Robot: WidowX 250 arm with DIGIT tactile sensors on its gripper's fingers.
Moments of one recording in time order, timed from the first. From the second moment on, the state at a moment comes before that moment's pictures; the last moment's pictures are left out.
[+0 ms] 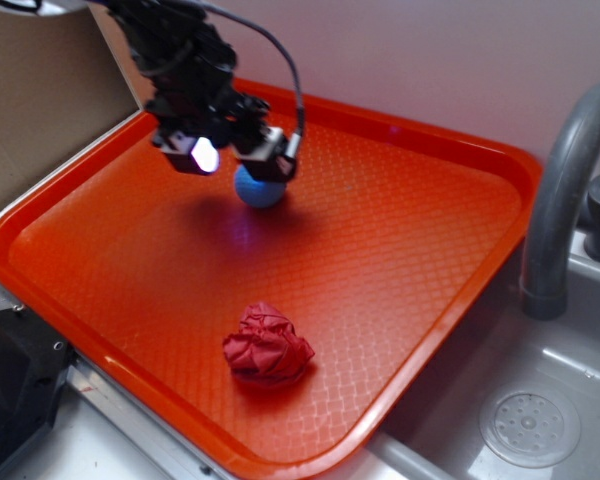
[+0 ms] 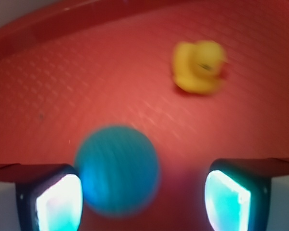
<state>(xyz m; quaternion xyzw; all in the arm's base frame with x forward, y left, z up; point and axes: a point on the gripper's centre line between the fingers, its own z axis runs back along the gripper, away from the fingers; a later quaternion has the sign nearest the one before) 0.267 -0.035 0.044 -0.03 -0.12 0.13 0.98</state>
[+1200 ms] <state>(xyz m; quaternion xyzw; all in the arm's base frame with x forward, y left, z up) 0.170 -0.035 0.141 0.13 -0.09 -0.10 0.98</state>
